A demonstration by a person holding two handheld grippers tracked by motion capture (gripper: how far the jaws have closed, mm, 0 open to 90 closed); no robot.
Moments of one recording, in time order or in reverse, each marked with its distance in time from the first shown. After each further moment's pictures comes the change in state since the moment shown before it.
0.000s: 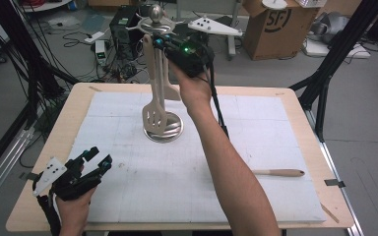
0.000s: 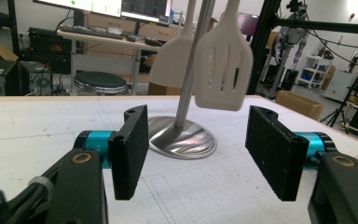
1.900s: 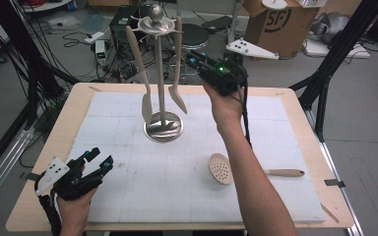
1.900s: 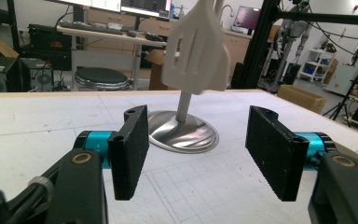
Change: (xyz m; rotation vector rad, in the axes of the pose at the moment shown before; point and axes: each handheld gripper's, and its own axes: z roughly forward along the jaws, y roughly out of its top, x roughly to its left) left arm -0.001 -0.003 0.004 0.028 -0.002 0.014; right arm -0.027 -0.026 -0.073 0.031 -0.110 0.041
